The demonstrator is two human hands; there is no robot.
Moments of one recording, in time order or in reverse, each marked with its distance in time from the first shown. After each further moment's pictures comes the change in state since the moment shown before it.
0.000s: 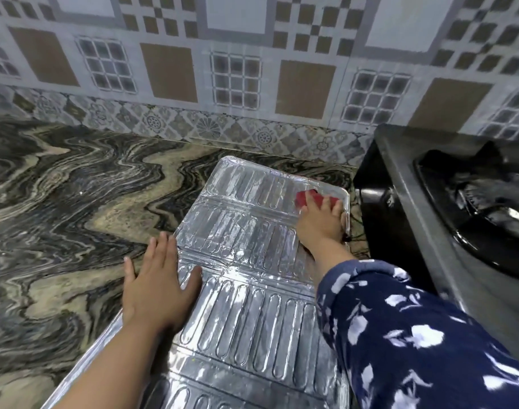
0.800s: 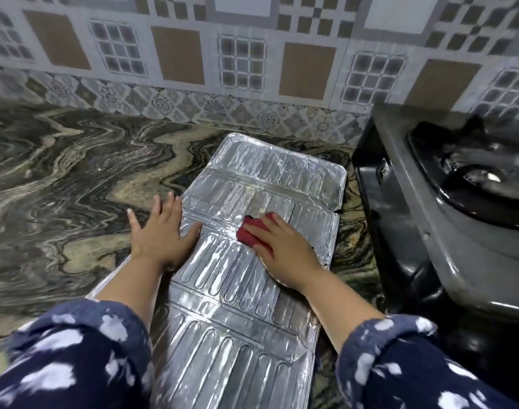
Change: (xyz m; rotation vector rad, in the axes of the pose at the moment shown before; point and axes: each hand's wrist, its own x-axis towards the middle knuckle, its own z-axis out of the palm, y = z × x) left_hand 0.030 -0.031 -0.008 0.064 -0.073 0.089; right_hand -0.133 -0.016 0.024 0.112 -0.109 -0.613
